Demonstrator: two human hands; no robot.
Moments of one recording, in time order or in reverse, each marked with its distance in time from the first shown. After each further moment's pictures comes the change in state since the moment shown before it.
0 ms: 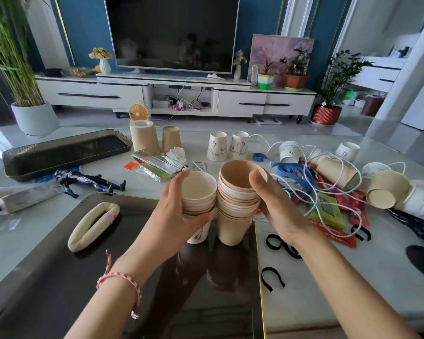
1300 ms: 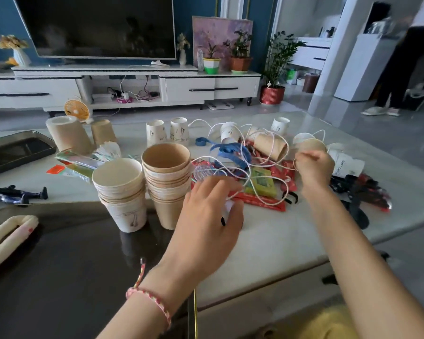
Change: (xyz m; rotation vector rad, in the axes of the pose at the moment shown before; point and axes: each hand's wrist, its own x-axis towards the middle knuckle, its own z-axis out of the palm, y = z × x) left_hand -0.030 0.117 0.088 -0.035 -0.077 0.458; right_hand -0.031 0.028 -0.176 -0.174 1.212 0.222
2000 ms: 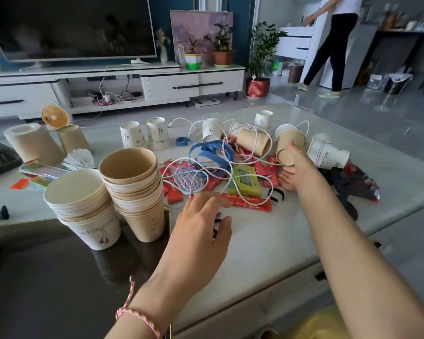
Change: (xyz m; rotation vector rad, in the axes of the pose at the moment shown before) left_hand 0.005 -0.014 0.039 0.030 -0.135 -0.035; right_hand 0.037 0.014 -0.003 0.246 -0.287 0.687
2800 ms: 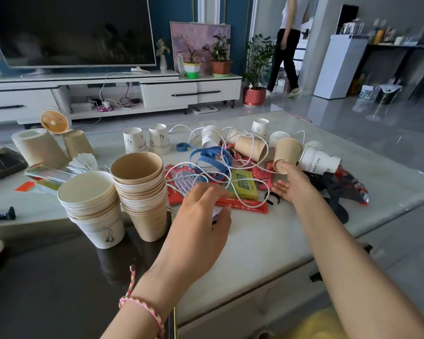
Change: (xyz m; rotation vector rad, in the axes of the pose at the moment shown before) left_hand 0.005 0.012 -0.017 -0.040 0.045 0.028; right_hand 0.011 0.019 -0.009 0.026 0.101 -0.136
